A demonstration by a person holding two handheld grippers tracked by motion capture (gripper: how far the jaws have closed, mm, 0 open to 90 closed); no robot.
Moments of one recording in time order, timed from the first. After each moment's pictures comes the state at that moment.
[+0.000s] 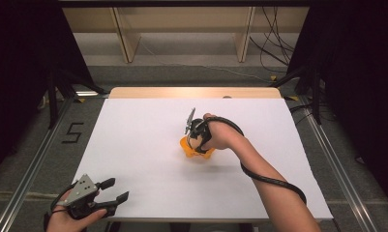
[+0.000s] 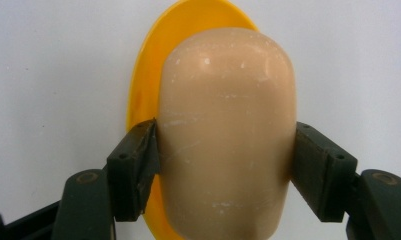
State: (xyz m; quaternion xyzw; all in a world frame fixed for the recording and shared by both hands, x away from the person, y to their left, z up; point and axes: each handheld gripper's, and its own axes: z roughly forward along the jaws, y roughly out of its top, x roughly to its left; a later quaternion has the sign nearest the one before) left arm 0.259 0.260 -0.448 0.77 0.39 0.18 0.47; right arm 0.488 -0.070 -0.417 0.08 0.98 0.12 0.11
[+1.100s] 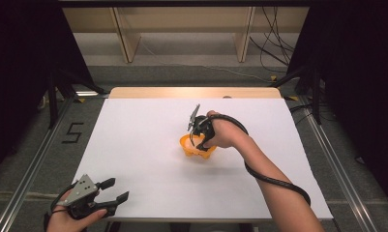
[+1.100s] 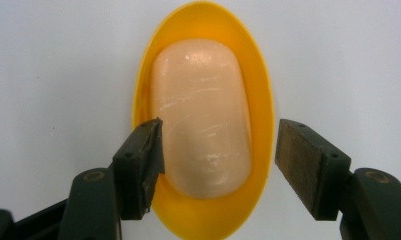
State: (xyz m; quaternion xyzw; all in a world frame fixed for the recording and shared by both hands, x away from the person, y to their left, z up) left arm 0.259 0.259 -0.448 0.77 0.39 0.18 0.48; right arm 0.483 -0.079 -0.402 0.12 0.98 0.13 0.11
